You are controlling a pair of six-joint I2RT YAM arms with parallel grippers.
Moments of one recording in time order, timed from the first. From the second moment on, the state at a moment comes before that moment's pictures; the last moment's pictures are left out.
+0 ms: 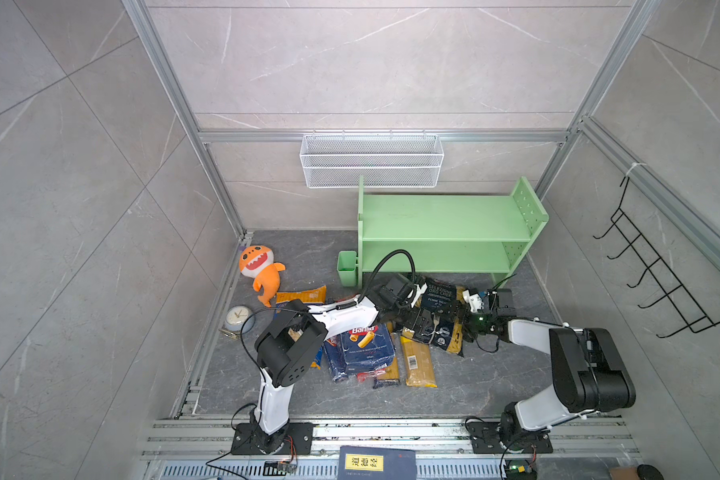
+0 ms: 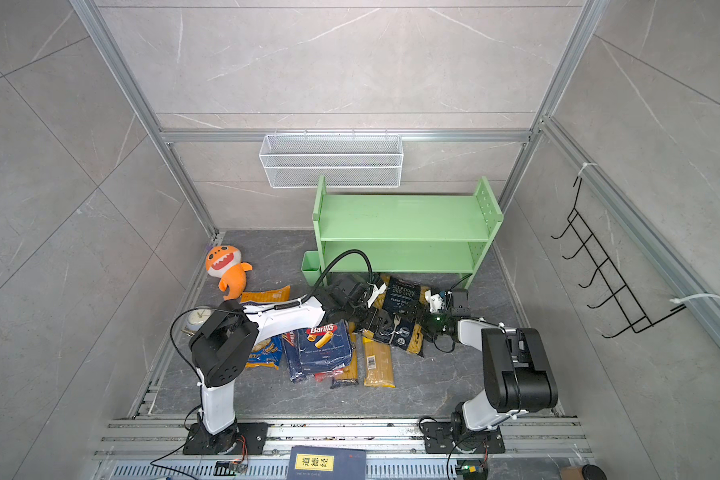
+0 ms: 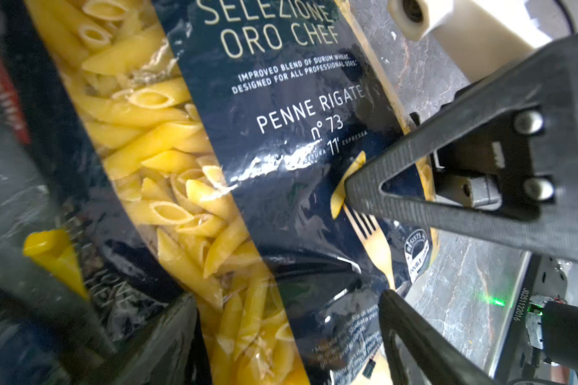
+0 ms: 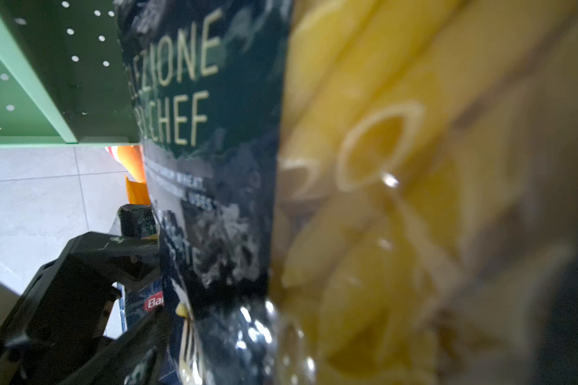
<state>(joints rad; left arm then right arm) -0.88 1.95 1.32 -0.22 0.29 -0.30 0.00 1.57 0.59 0.03 -0.80 0.59</state>
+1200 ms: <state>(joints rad) -0.86 1.93 1.28 -0.17 0.35 -0.30 0.08 1.61 0.55 0.18 -0.86 0.67</state>
